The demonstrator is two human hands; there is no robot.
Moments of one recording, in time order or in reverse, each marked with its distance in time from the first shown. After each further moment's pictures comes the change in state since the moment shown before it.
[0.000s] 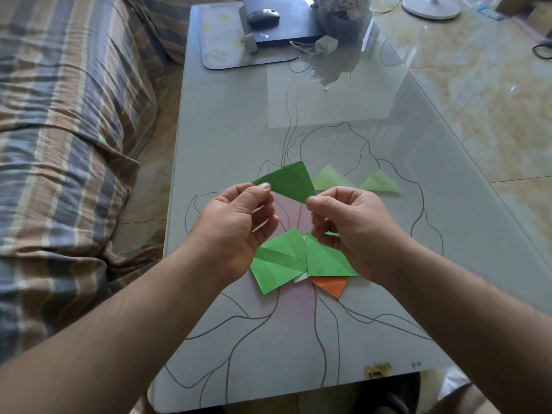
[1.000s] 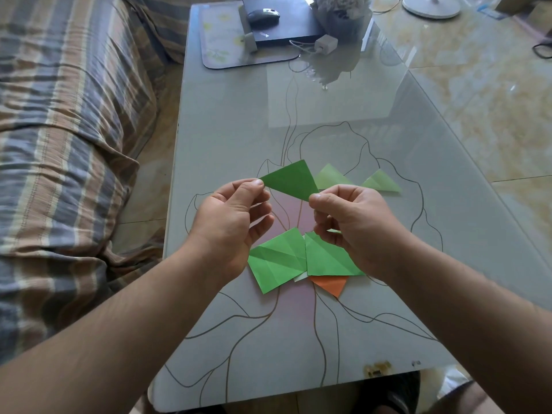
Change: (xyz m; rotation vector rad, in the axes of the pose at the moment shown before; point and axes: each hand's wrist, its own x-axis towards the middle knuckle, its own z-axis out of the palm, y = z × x) left_hand 0.000 0.000 -0.002 0.086 0.050 0.073; right_hand 0.002 -0.001 -0.003 -0.013 0.020 0.001
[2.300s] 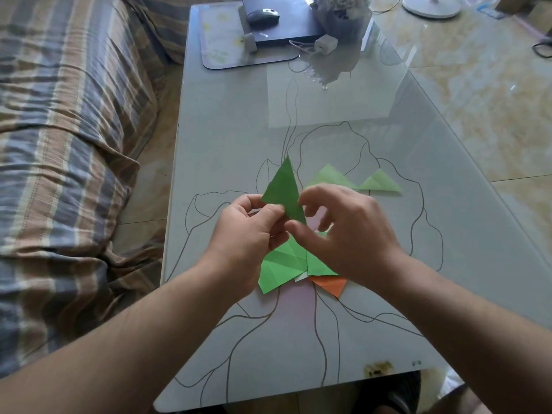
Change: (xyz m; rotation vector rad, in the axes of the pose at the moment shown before) left_hand -0.010 -0.021 0.009 0.110 -0.051 -0.013; right_hand 0.000 0.021 -0.002 -0.990 0.145 -0.819
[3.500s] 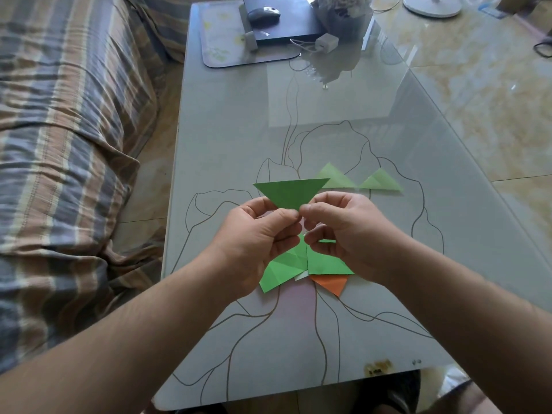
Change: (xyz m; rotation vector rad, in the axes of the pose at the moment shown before) left_hand -0.004 0.003 -0.001 -0.016 -0.149 -0.082; right_hand 0.012 -0.014 -0.011 1.000 -0.313 0.846
